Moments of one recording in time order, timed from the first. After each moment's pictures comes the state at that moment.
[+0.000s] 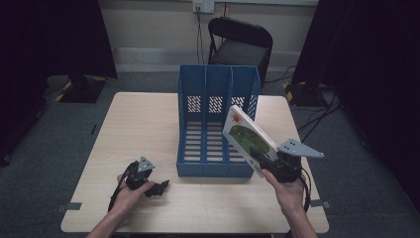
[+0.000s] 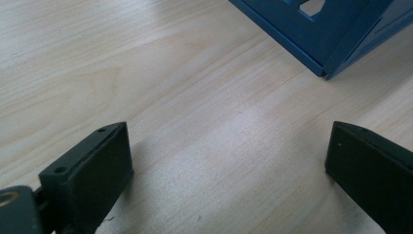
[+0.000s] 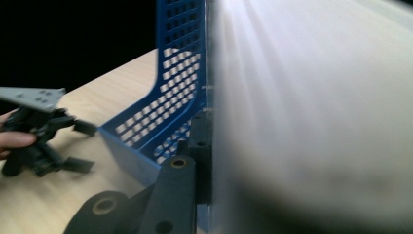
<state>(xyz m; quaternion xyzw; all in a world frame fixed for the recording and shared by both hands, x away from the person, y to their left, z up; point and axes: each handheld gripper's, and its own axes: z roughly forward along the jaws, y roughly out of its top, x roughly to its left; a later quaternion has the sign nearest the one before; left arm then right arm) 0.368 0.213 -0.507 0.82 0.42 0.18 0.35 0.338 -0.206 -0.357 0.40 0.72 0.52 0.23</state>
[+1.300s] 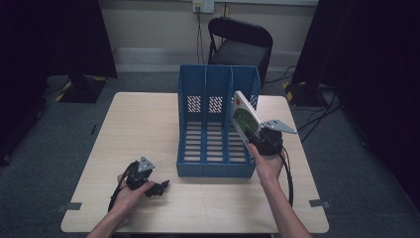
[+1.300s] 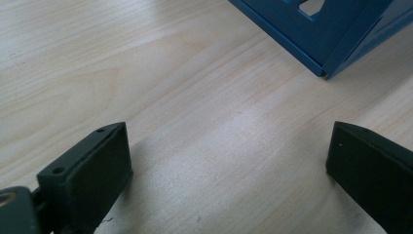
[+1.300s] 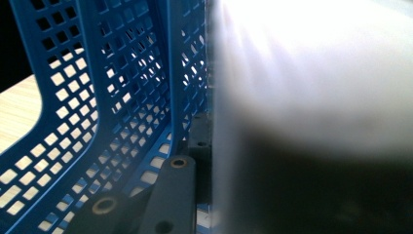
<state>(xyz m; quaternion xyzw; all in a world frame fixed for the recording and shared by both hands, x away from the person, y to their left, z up) 0.368 0.213 -0.507 0.82 0.42 0.18 0.35 0.421 -0.180 -0.386 0.50 0.68 0.46 0.28</state>
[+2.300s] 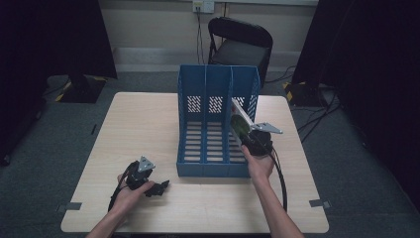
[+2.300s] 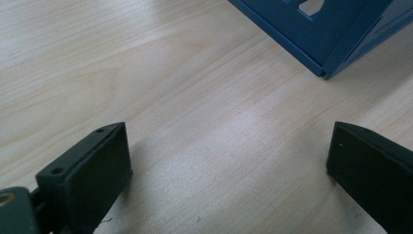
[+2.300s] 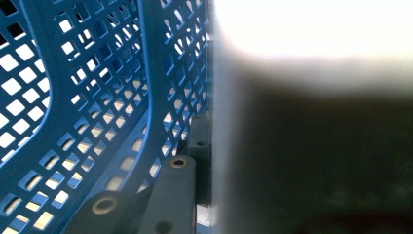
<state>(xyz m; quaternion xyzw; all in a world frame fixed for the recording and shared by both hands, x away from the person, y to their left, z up) 0.368 0.212 -0.507 0.82 0.42 0.18 0.35 0.444 -0.167 -0.424 0.52 0.69 0.43 0.27</state>
